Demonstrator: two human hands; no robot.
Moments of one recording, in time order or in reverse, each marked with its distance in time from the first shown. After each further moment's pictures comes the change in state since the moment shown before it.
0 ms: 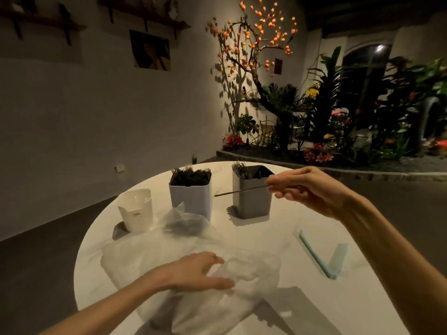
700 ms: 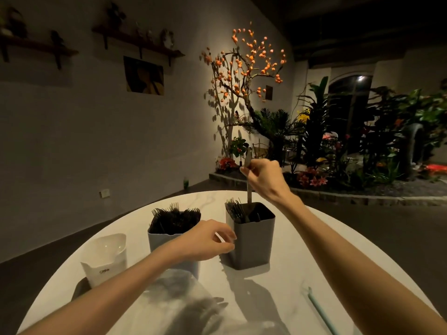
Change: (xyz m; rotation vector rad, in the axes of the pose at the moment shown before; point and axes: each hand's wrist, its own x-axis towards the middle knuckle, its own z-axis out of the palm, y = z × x) left_hand 0.117 0.025 -0.131 -0.122 0.345 0.247; right_hand 0.207 -0.016 -0.020 -0.916 0.521 -0.634
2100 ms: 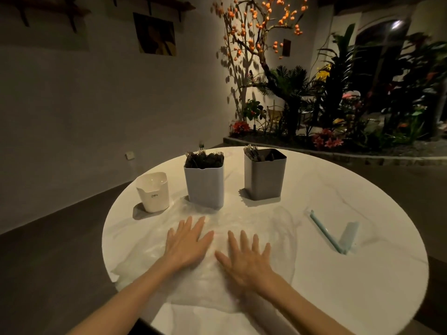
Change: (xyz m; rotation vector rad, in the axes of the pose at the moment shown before) left_hand -0.165 -0.091 0.107 0.343 0.047 -0.571; right_hand -0.317 -0.095 0.073 -0.378 -0.950 0.406
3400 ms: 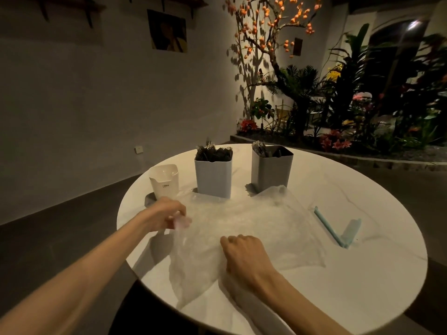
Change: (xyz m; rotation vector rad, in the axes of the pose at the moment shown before) left_hand -0.015 -0.030 -0.092 -0.986 -0.070 -0.378; right_hand -0.041 -0.024 -0.008 -0.319 0.352 -0.402
